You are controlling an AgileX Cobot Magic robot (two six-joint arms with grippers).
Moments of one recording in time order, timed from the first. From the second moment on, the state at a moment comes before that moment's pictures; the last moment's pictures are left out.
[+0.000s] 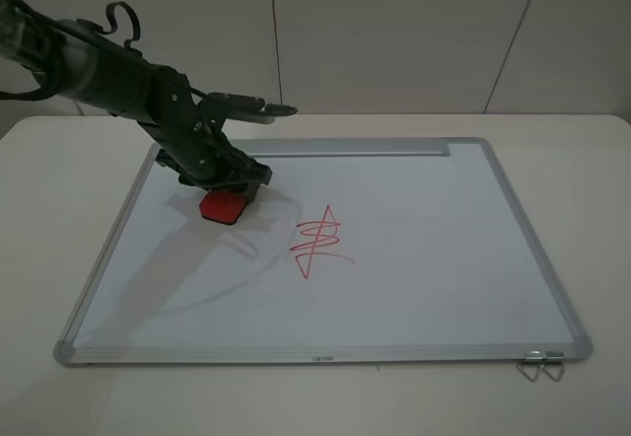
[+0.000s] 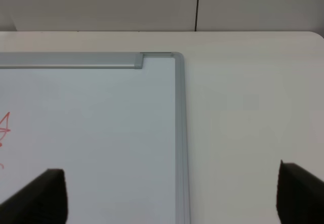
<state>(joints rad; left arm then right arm) -0.41 2.16 -1.22 -0.08 0.28 -0.05 -0.06 0.00 -0.52 0.03 1.07 -0.03</state>
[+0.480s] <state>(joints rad) -0.33 2.16 -1.23 -0.05 0.28 -0.04 -0.06 0.00 -0.52 0.03 1.07 -0.03</state>
